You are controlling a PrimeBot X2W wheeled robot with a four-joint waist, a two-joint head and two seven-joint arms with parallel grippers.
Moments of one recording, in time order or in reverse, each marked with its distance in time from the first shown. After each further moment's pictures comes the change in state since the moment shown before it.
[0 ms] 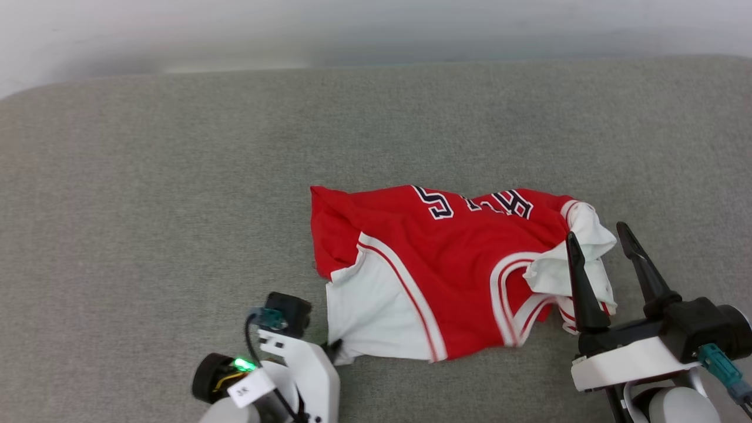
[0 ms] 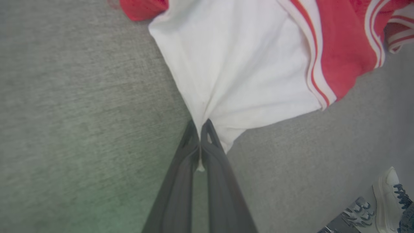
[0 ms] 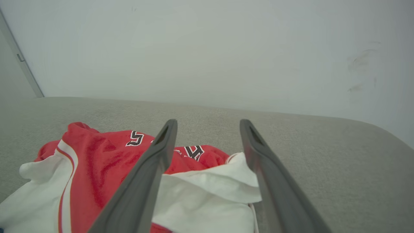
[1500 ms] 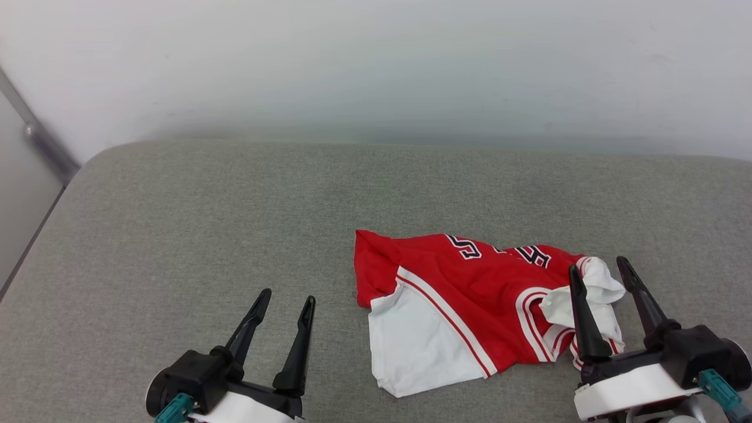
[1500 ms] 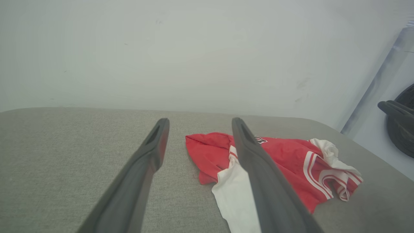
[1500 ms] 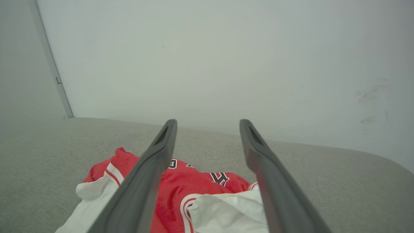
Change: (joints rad) left arm 0.190 -0.014 0.148 -0.126 0.066 -0.090 -0.780; right arm 0.077 0.000 -0.012 0.016 0.023 0.000 0.000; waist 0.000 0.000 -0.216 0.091
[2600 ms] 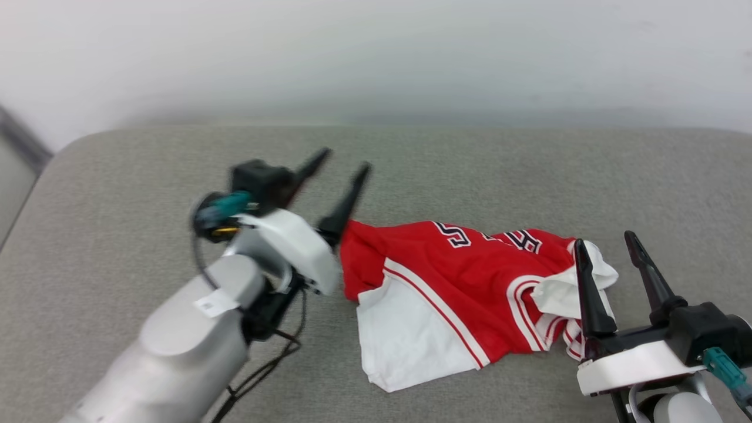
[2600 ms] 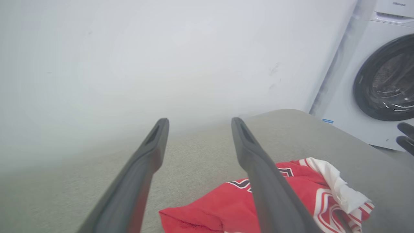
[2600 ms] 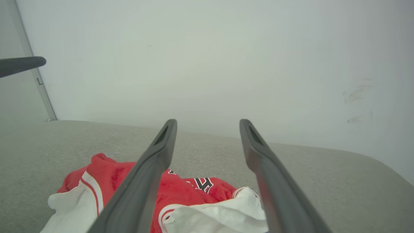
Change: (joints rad) left arm -0.793 0.144 -0.603 0.489 -0.474 0.043 0.003; right arm -0.070 0.000 -0.013 0.013 -0.012 0.000 0.000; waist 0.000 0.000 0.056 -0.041
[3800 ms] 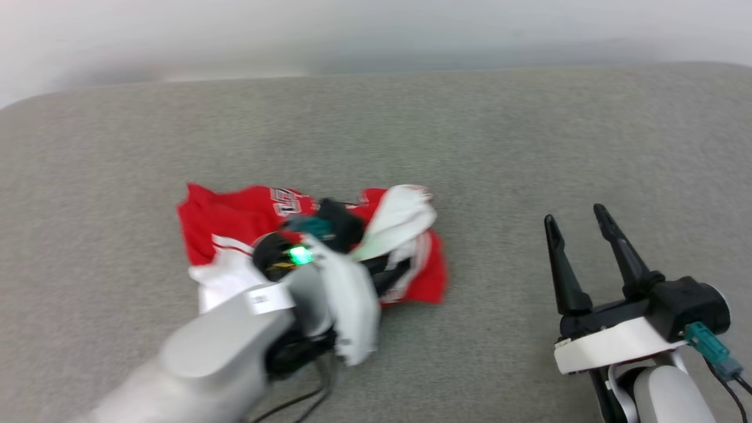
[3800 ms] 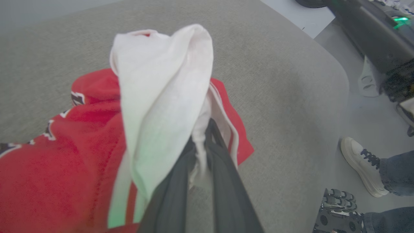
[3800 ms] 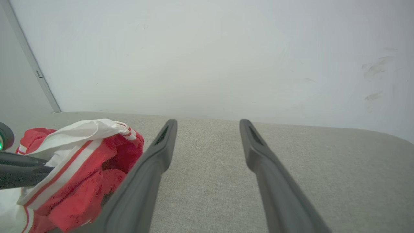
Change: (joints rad) left arm 0.014 0.114 -0.168 -0.239 -0.141 -0.091 0.404; right arm -0.076 0.000 0.083 0.016 0.042 0.000 0.000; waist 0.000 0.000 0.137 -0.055
